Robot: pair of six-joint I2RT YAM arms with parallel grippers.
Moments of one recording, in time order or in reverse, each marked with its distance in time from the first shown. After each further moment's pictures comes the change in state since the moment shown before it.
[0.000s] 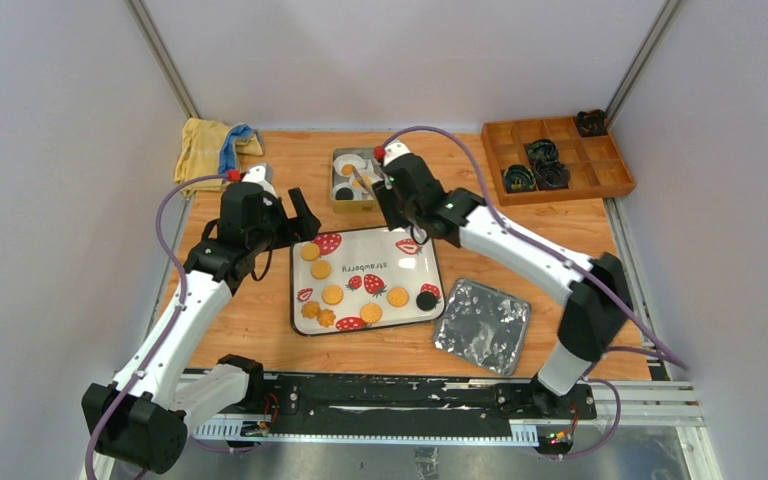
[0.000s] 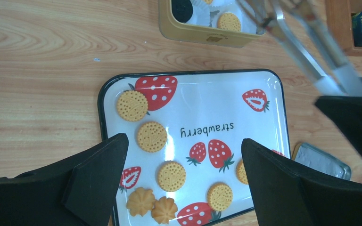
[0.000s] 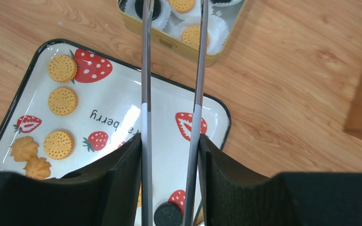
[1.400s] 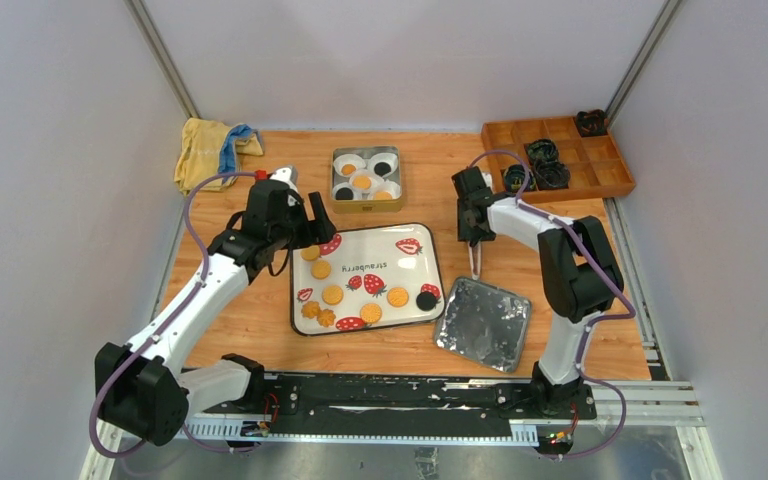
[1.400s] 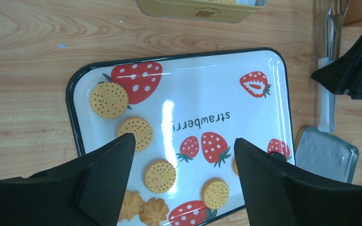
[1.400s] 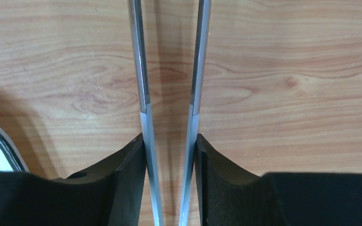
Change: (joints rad) left arm -0.088 0.128 0.000 0.051 -0.001 -0.020; right arm -0.432 0.190 -0.286 0.034 0.028 0.180
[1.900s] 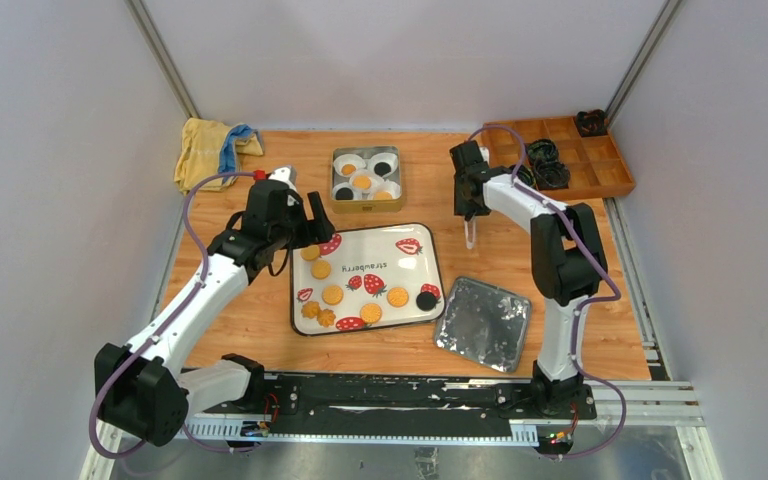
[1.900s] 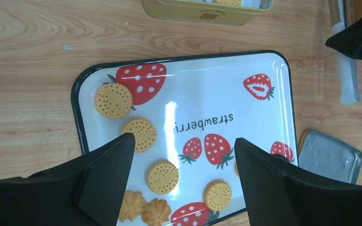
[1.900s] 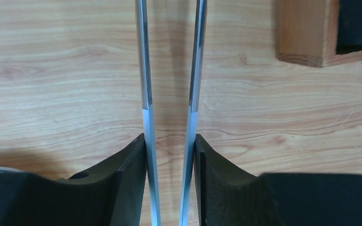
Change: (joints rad) left arm 0.000 0.002 0.000 -0.002 -0.023 0.002; right arm -0.033 0.154 0.295 -0.079 -0.006 -0.016
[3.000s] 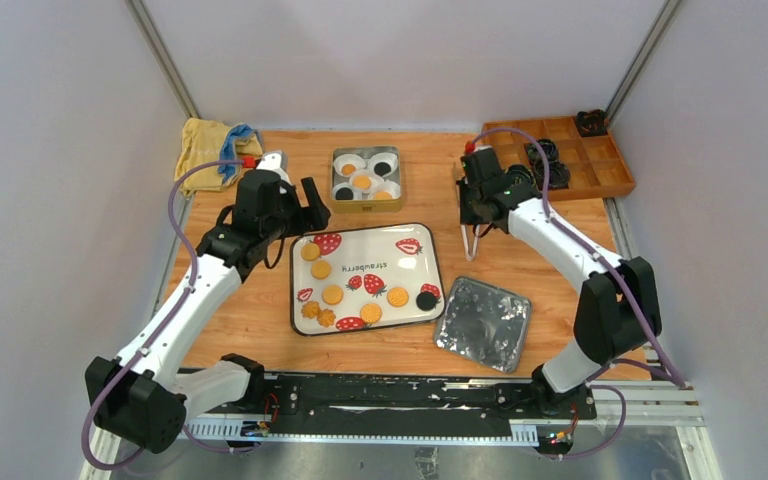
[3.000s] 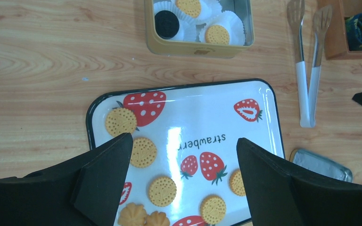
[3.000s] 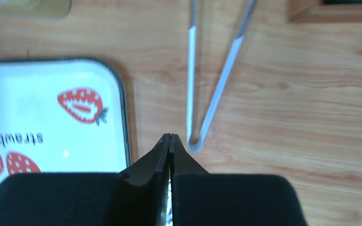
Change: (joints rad) left arm 0.000 -0.037 0.092 -0.018 -0.061 0.023; right arm 0.067 -0.426 -0.206 -0.026 -0.077 -0.029
